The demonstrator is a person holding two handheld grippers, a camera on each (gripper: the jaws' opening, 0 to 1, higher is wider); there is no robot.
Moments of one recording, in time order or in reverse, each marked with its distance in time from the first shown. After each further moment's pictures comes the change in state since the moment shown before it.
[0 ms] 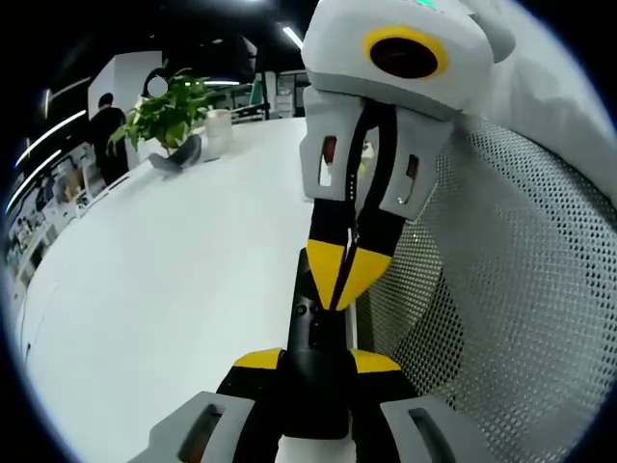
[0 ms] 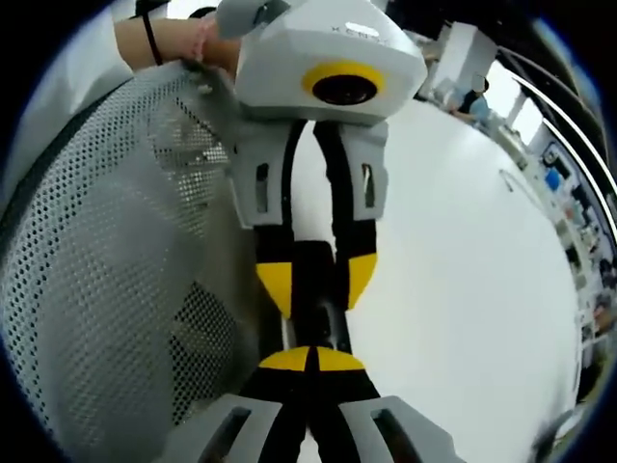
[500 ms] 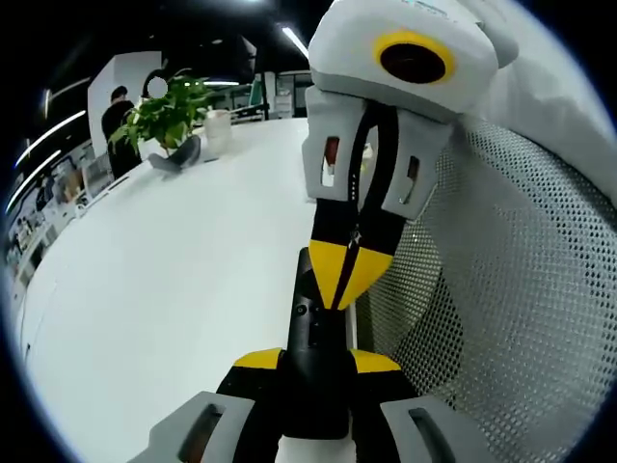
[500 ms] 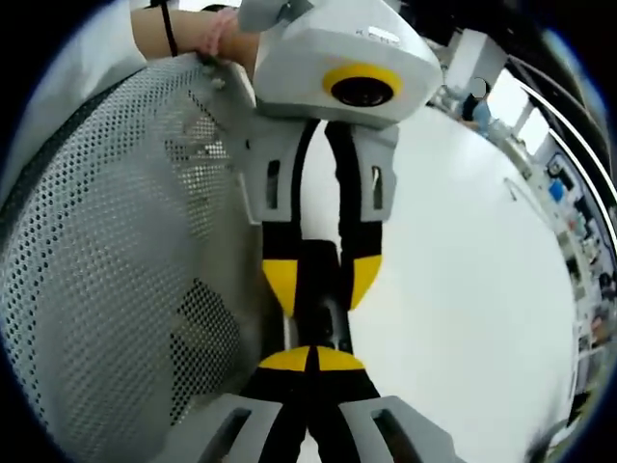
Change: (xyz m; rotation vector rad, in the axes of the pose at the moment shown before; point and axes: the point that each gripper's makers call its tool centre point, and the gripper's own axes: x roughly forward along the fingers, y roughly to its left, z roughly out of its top) left arm 0.000 0.000 0.000 -0.001 -0.002 -0.001; right arm 0.000 0.001 -0.001 -0.023 0.000 -0.002
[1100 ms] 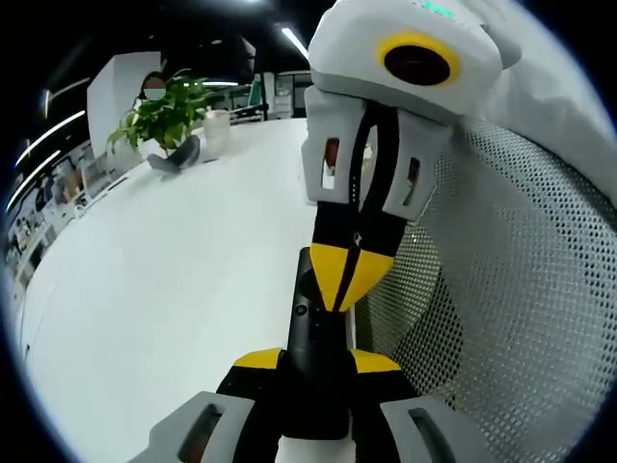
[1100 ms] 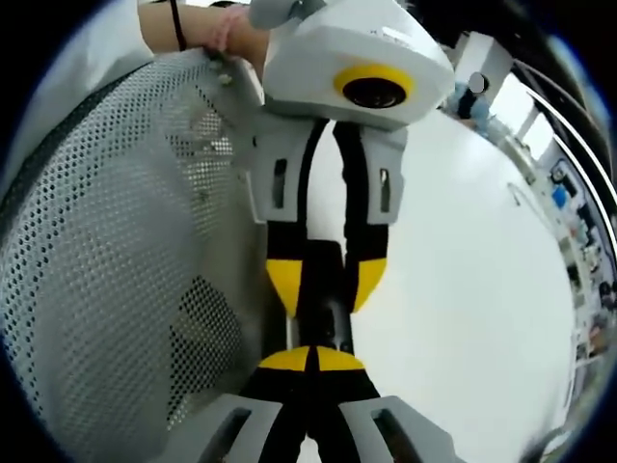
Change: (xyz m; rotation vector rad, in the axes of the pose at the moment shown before) left arm 0.000 -0.001 0.000 0.002 -0.001 -0.004; right arm 0.002 0.003 0.001 -0.044 0.015 0.001
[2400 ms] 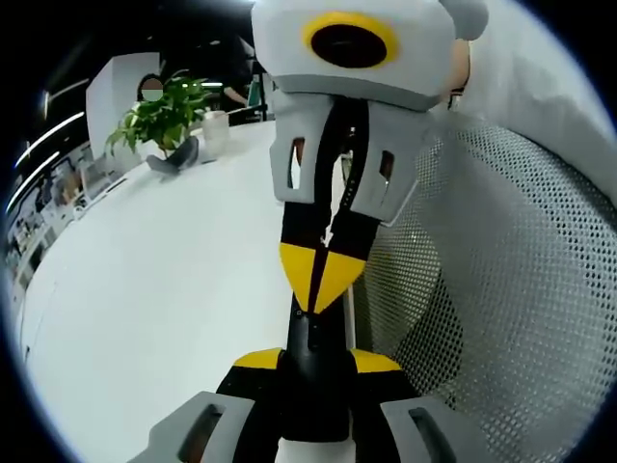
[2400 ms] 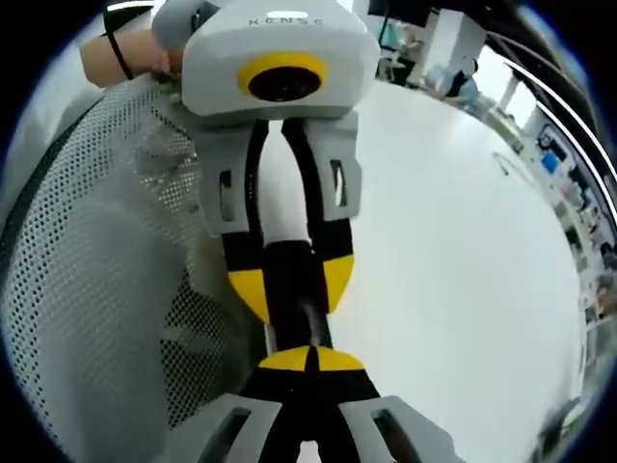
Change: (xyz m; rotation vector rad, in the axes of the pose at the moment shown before) left arm 0.001 0.000 0.000 0.006 -0.001 -0.001; right arm 0.001 -0.018 -0.001 0.154 0.018 -0.002
